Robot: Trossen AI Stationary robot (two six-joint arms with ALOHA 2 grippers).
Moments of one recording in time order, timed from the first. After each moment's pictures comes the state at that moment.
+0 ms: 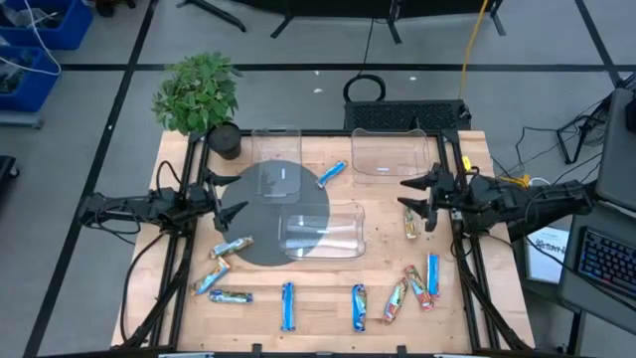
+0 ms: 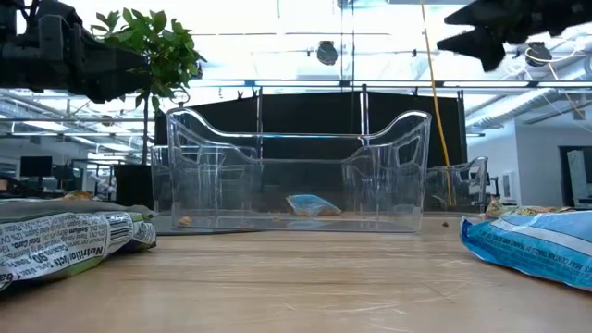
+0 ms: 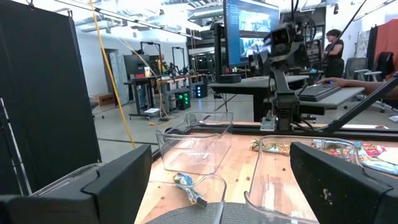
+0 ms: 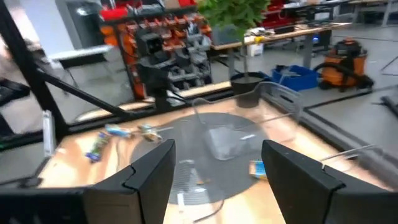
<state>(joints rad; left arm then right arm) -0.10 0.01 0.01 0.16 -0.40 0.13 0.12 0.44 0.47 -0.14 0.35 0.18</state>
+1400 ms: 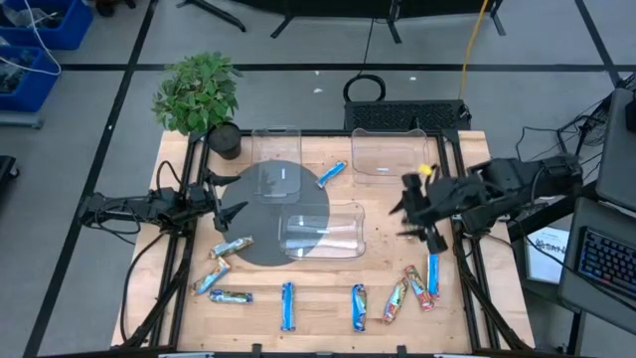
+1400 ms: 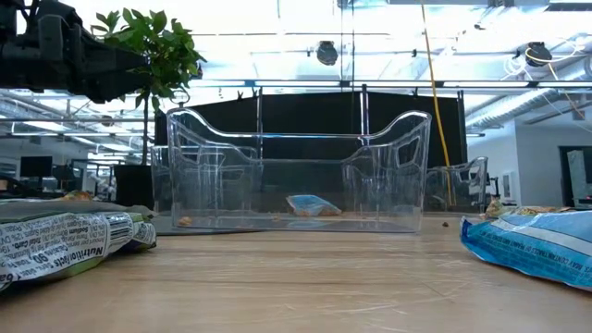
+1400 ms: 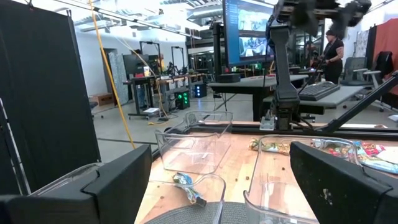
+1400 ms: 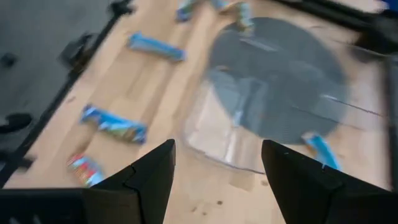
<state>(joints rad) -0.10 0.01 0.01 0.16 -0.40 0.13 0.31 1.16 1.42 -1.06 0.07 -0.12</state>
